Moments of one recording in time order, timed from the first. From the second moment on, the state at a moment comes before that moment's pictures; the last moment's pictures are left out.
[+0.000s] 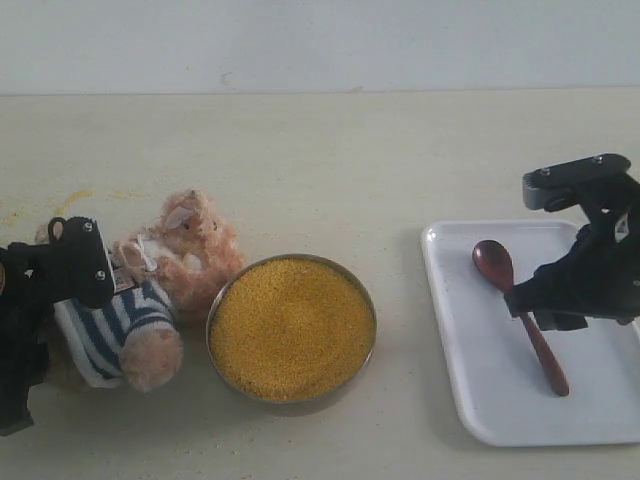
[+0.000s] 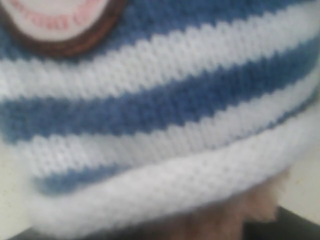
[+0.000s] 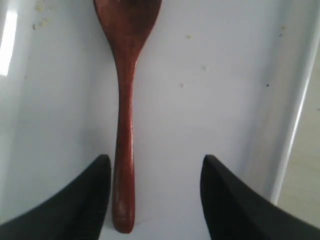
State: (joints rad) left arm -0.40 1.50 -0.59 0.40 0.66 0.34; right arm 0.28 1.51 -0.65 -0.10 0.50 0.11
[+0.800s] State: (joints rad) left arm -0.40 1.48 -0.61 0.51 0.69 0.01; right arm 0.28 1.64 -0.65 -0.04 0.38 0.03
